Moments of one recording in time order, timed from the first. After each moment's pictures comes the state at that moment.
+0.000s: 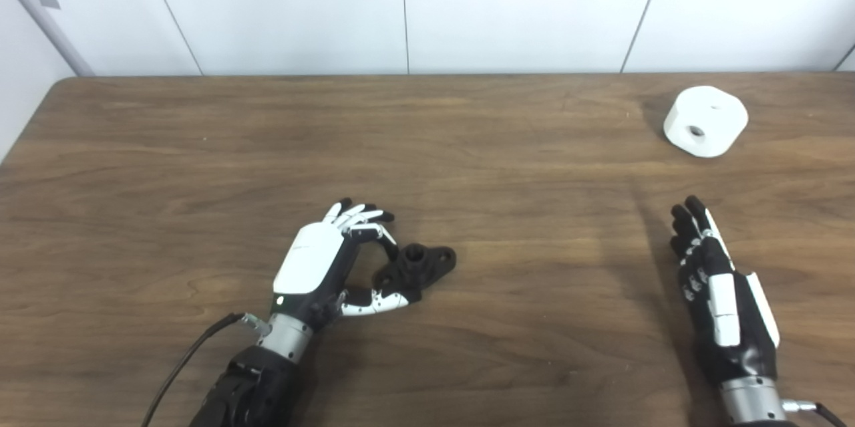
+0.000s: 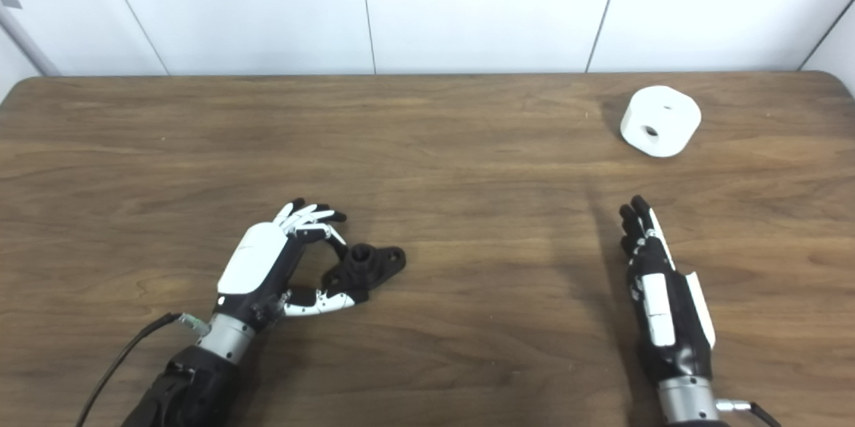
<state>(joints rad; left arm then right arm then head) 0.05 0.27 -0.32 -0.15 0.73 -0.06 0.05 0.31 -0.15 -0.07 -0.26 0.14 -0.07 0.05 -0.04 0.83</state>
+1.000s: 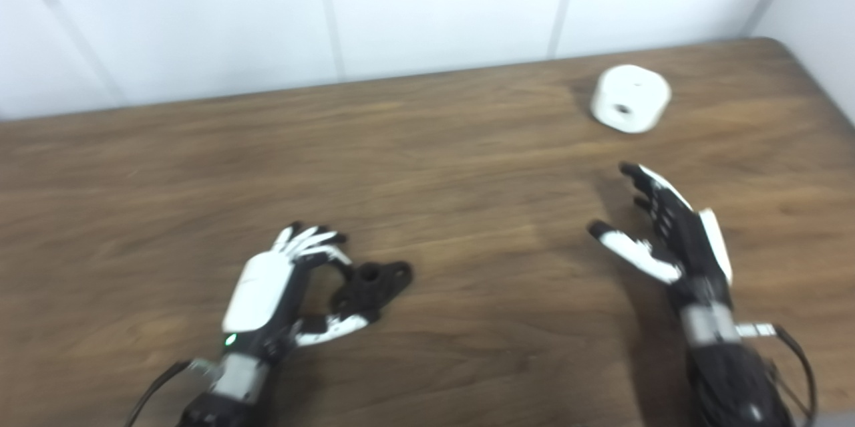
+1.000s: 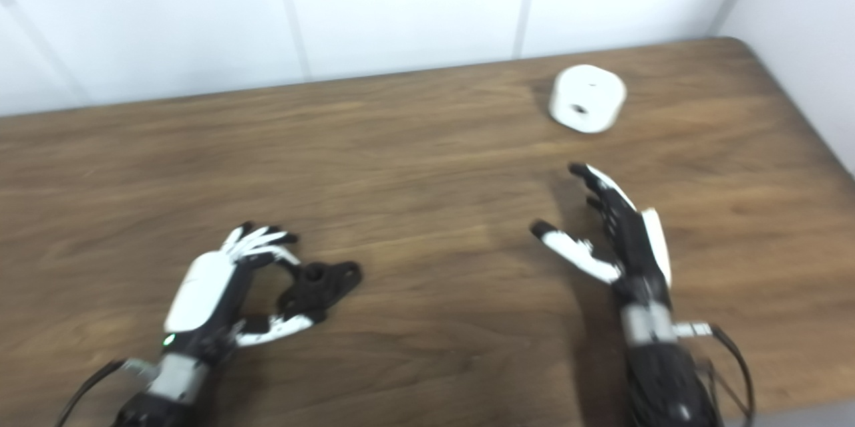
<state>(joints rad) 0.08 0.28 -0.29 -0.15 0.71 -0.12 0.04 0.18 -0.14 -0.11 -0.32 -0.11 0.11 -0.12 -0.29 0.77</state>
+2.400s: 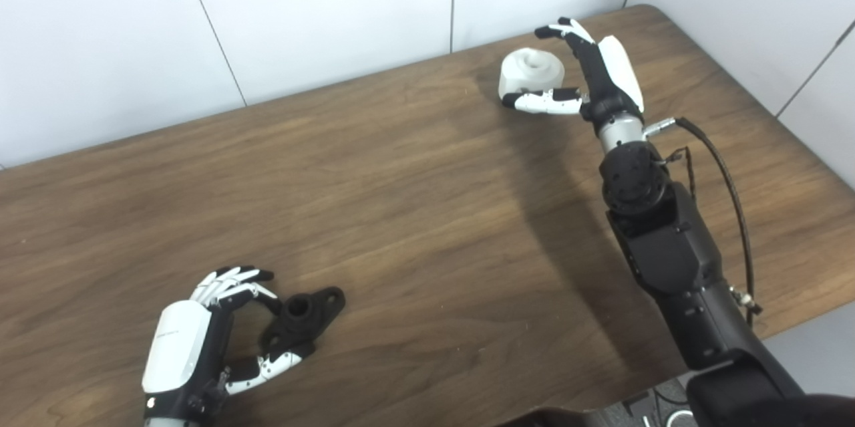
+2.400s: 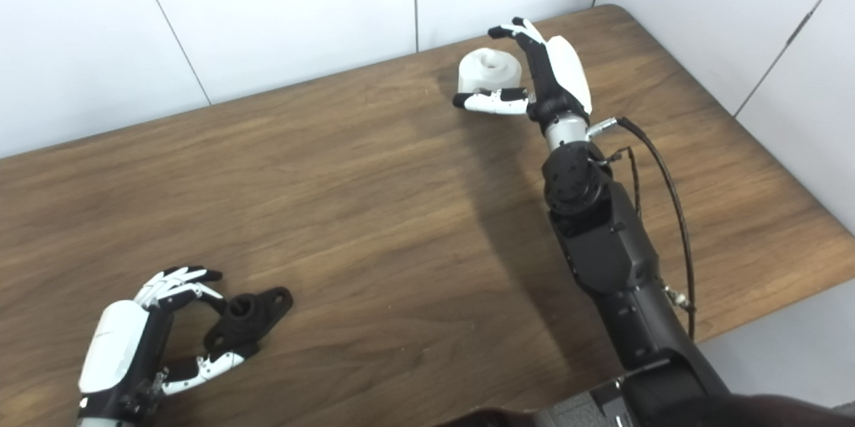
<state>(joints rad) 0.09 0.30 -0.25 -0.14 0.72 -0.19 0.03 -0.28 -0.35 -0.08 -0.02 -0.47 0.35 -0.12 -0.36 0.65</state>
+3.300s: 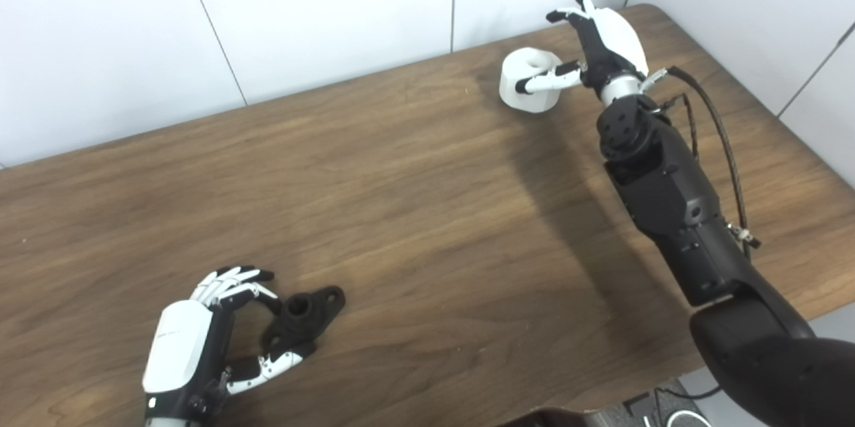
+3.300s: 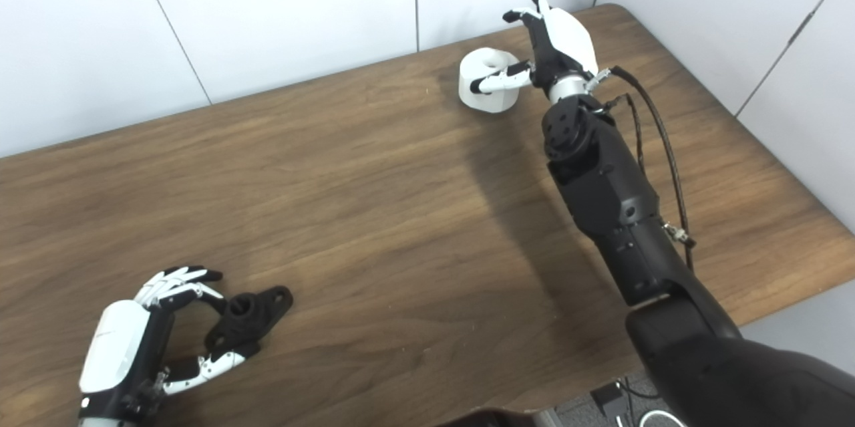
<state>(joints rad) 0.09 0.29 -0.25 -0.14 0.74 -0.19 0.03 -0.43 -0.44 -0.03 0.15 -0.62 0.47 -0.03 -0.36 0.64</state>
